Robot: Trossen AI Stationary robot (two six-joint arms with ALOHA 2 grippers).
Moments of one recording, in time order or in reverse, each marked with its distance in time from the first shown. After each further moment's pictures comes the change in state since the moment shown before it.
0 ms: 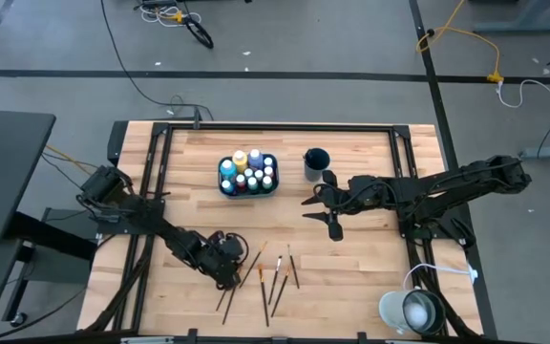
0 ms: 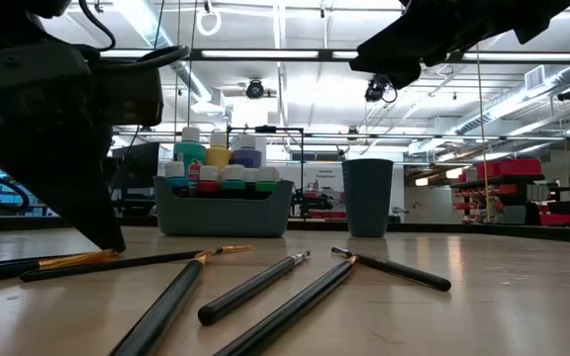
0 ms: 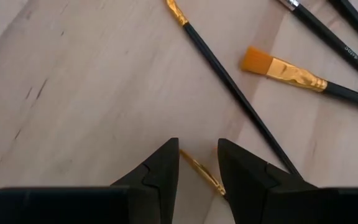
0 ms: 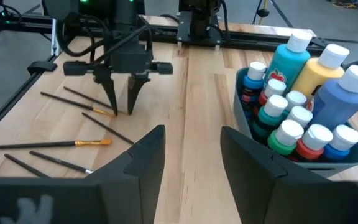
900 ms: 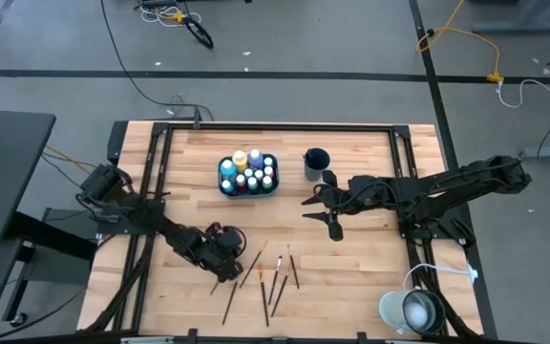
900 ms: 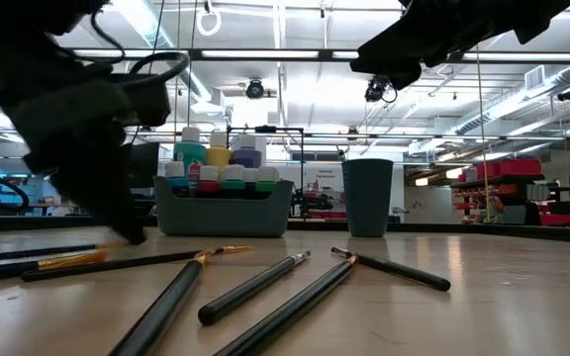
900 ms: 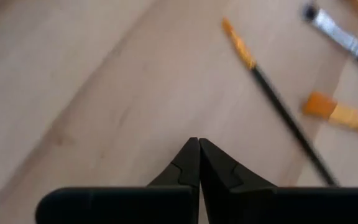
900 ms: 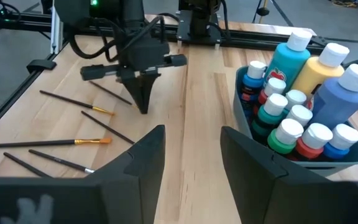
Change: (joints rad) left arm 0.024 -0.021 -0.010 -0.063 -0.137 -0.037; right arm 0.000 0.000 0.000 -0.003 0.001 -0.002
